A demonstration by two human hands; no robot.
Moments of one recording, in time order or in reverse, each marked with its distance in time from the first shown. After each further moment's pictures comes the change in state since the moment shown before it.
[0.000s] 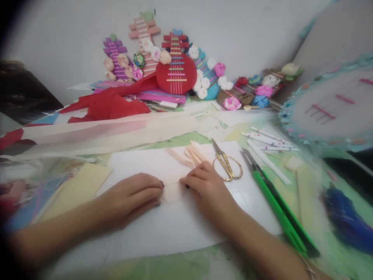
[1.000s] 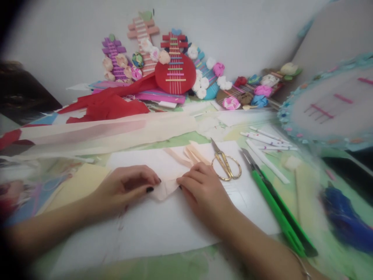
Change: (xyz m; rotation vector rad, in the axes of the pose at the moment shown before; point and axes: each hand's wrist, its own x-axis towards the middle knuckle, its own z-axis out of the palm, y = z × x) left_hand 0.002 -0.014 -0.005 -0.559 0.053 -0.430; right_hand 0.003 -0.008 0.002 -0.056 0.059 -0.052
